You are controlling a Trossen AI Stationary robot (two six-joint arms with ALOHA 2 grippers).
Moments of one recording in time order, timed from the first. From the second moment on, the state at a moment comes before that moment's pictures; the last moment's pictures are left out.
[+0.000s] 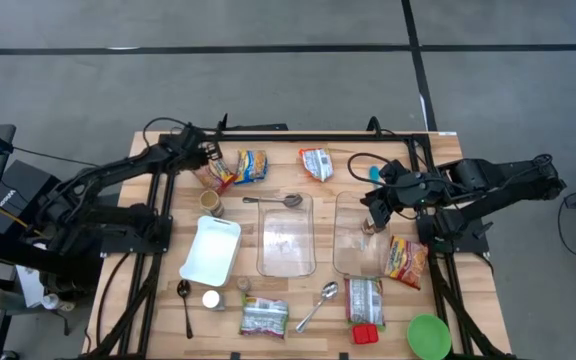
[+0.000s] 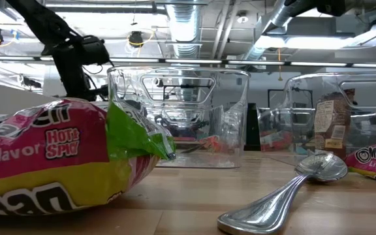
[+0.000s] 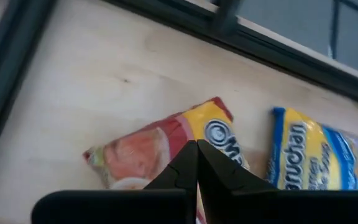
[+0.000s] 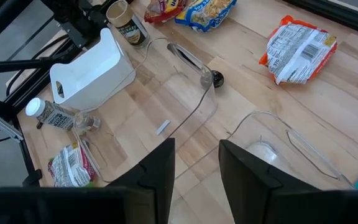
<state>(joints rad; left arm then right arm) 0.84 1.21 0.62 -0.41 -0.30 -0.97 0.21 1.05 1.23 -1.01 0.39 0.89</state>
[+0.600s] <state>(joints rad) 0.74 1.21 0.62 -0.60 -0.59 -1.58 0.21 1.05 1.23 -1.01 0.39 0.88</state>
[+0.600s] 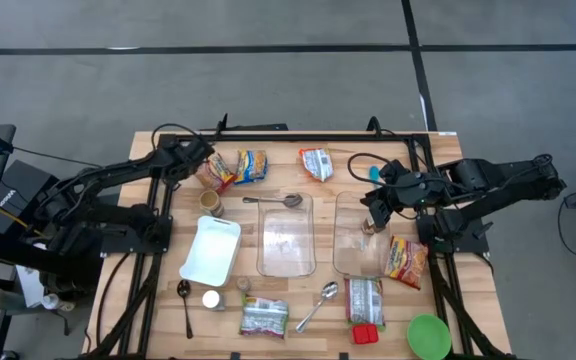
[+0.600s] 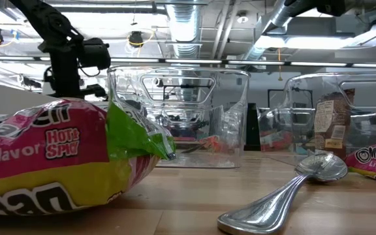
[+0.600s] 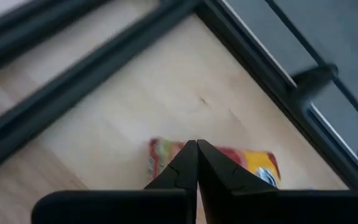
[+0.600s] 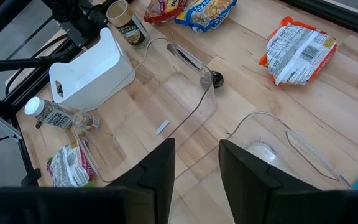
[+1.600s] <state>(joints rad) 0.82 1.21 0.46 -0.36 -0.45 -1.55 0.21 1.05 1.23 -1.01 0.39 0.88</state>
